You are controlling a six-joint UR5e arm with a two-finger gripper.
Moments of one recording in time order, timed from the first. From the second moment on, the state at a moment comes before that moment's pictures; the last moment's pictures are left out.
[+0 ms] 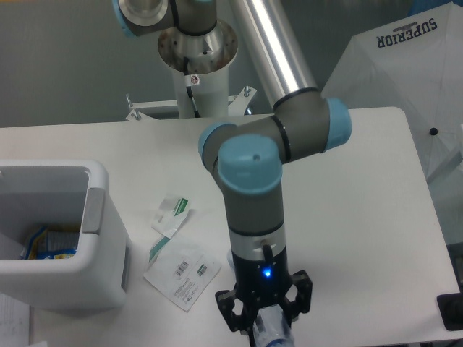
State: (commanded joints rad) arm 2.35 -2.15 -1.10 -0.72 1.48 0.03
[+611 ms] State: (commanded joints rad) arm 2.33 -2.05 -1.10 -0.65 1.46 -0.08
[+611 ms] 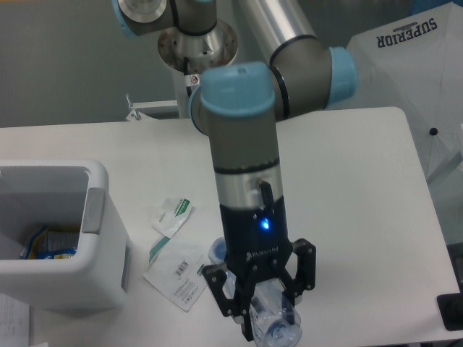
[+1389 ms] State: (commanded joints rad) arm 2.07 -1.97 -1.11 -0.60 1.47 0.08
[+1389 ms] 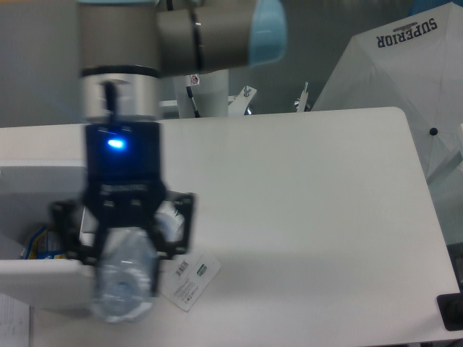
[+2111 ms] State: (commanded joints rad) arm 1.95 -1.95 -1.17 -0.60 1.47 -0.02
